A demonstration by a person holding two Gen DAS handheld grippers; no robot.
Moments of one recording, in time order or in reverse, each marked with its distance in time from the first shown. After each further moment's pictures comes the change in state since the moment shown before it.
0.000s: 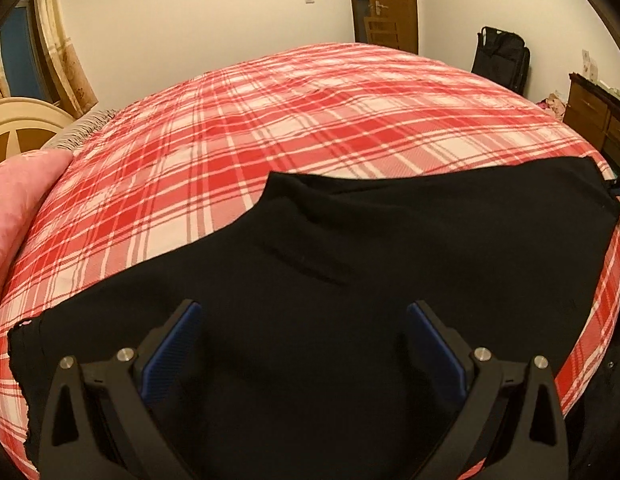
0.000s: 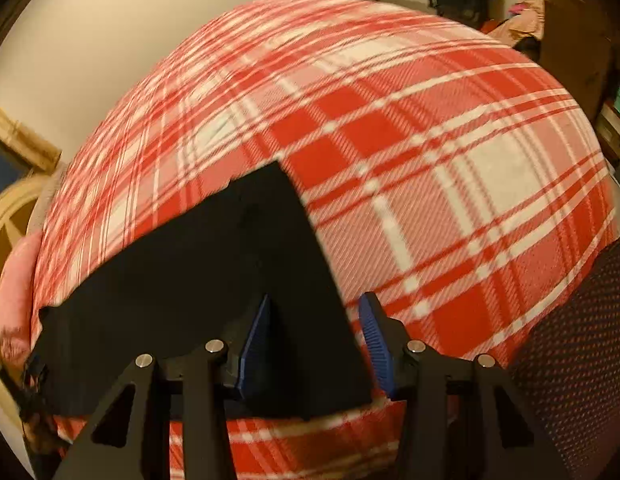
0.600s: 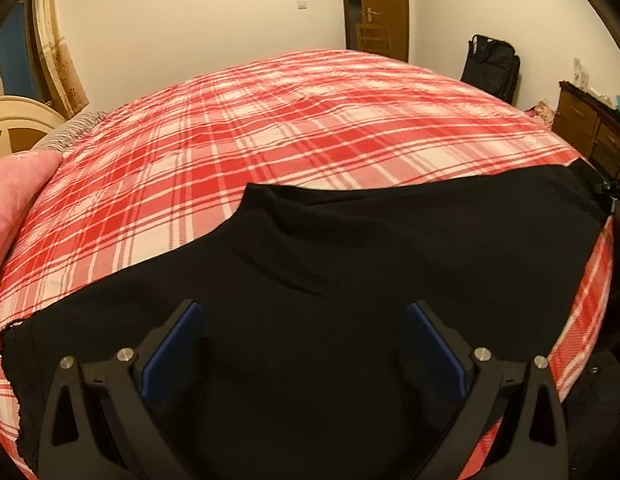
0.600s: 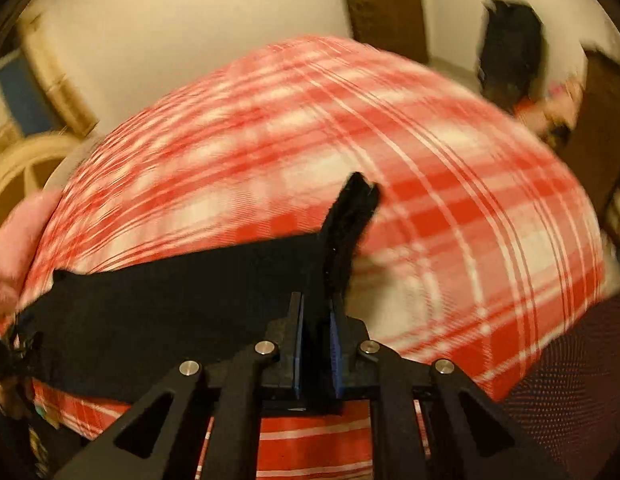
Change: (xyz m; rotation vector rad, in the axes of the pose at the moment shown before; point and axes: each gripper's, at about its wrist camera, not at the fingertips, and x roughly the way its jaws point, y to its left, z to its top) left arm -0.012 -0.010 0.005 -0.010 -0.027 -0.072; right arm -0.048 0.120 -0.014 -0.268 -0.190 -0.006
